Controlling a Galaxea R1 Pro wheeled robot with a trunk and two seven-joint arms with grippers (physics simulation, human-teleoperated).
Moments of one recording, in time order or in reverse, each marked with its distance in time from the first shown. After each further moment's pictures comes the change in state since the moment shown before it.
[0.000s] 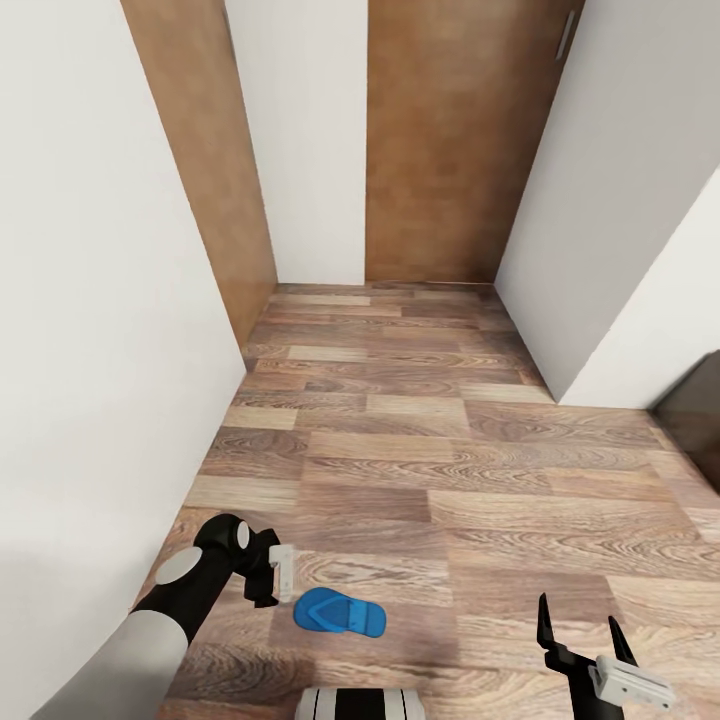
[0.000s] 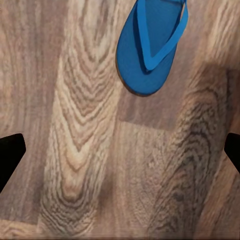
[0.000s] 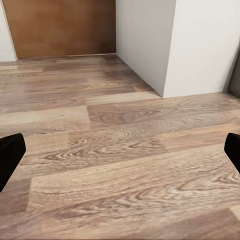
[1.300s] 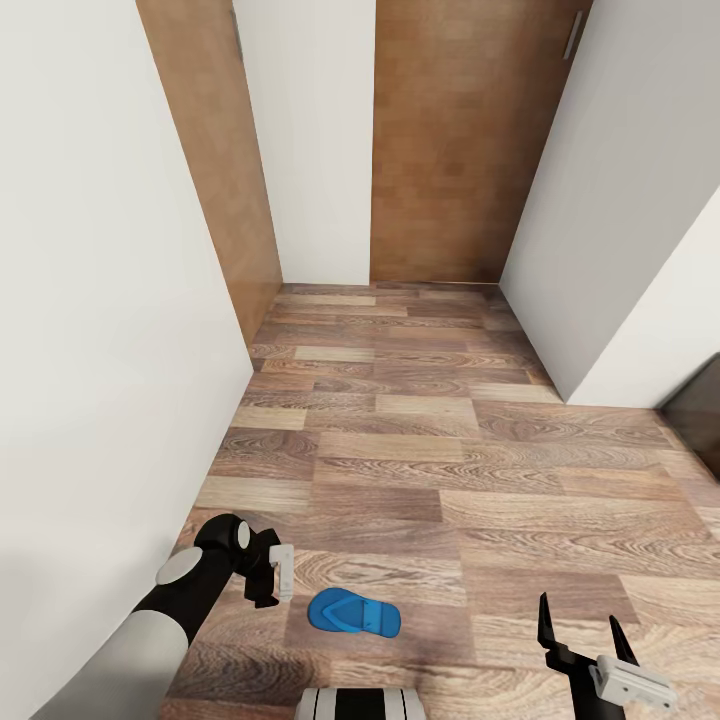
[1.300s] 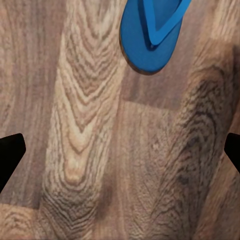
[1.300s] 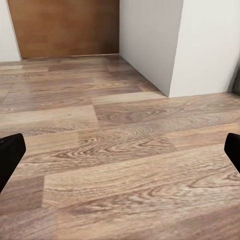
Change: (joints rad) left arm 0.000 -0.001 -0.001 0.000 0.002 0.000 0.000; right arm 0.000 -0.003 0.000 -0.002 0.000 0.000 0.000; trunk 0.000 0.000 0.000
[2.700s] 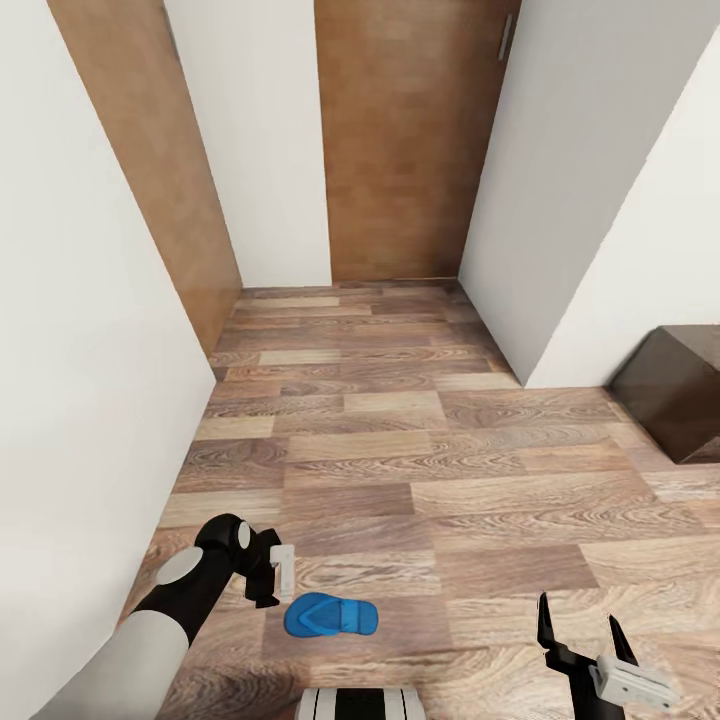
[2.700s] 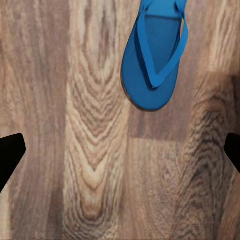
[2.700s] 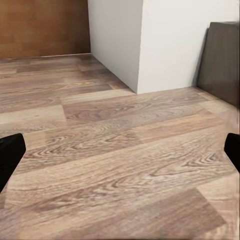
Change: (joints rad) left arm 0.001 -0.002 -0.001 -0.001 0.000 0.000 0.000; right arm 0.000 0.001 0.000 0.000 0.000 0.000 0.000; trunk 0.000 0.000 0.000
